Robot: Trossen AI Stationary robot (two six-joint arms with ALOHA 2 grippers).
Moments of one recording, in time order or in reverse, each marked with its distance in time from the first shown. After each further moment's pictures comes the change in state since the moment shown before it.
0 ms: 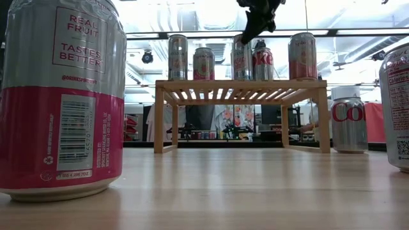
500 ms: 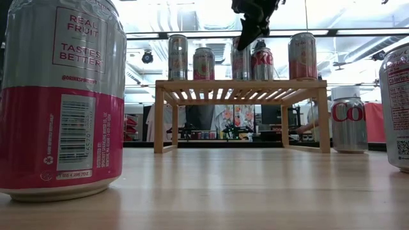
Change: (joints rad) left arm 0.000 0.000 -0.001 -0.006 0.000 0.000; right arm -0.009 0.047 -0.002 0.036 0.011 -0.049
